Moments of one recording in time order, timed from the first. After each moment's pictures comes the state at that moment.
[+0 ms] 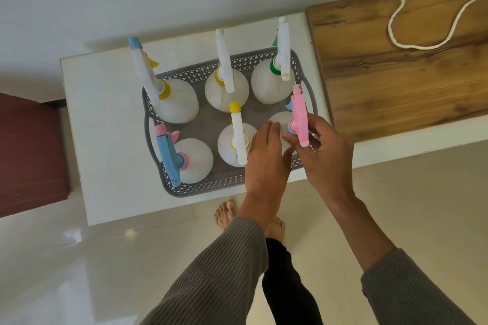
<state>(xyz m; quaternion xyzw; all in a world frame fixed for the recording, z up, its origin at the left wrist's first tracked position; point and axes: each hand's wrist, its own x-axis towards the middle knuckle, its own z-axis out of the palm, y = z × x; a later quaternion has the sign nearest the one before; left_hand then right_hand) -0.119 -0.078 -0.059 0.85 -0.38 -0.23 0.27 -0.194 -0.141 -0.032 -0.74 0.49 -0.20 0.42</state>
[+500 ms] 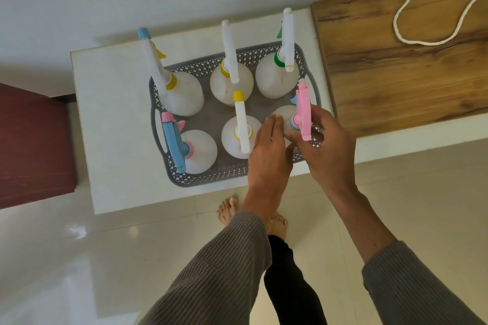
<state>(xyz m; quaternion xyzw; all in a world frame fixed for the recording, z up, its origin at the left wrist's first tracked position) -0.124 -0.067 -0.058 0.84 -0.40 -0.24 0.28 -0.199 -0.137 -0.028 -0.74 0.49 -0.19 0.43</state>
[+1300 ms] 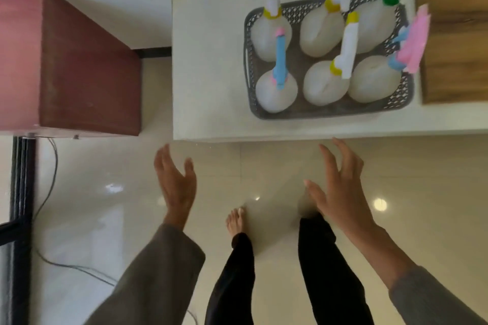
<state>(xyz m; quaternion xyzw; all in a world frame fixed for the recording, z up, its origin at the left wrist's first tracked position) -0.016 0.283 -0.094 0.96 -0.06 -0.13 0.26 -0.246 0.059 -0.063 -0.90 0.34 -0.01 0.27</state>
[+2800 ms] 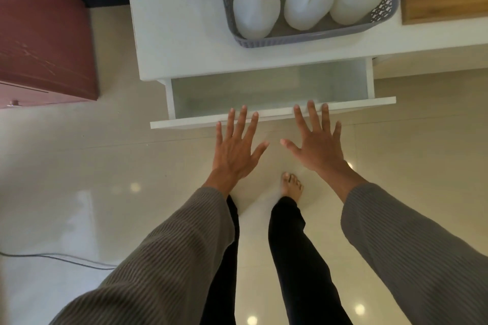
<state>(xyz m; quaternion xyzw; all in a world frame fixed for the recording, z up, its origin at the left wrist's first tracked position) -0.148 0.257 -0.166 0.83 -0.48 -0.26 -0.01 -0.289 0.106 -0.129 -0.87 0.37 0.28 0.16</state>
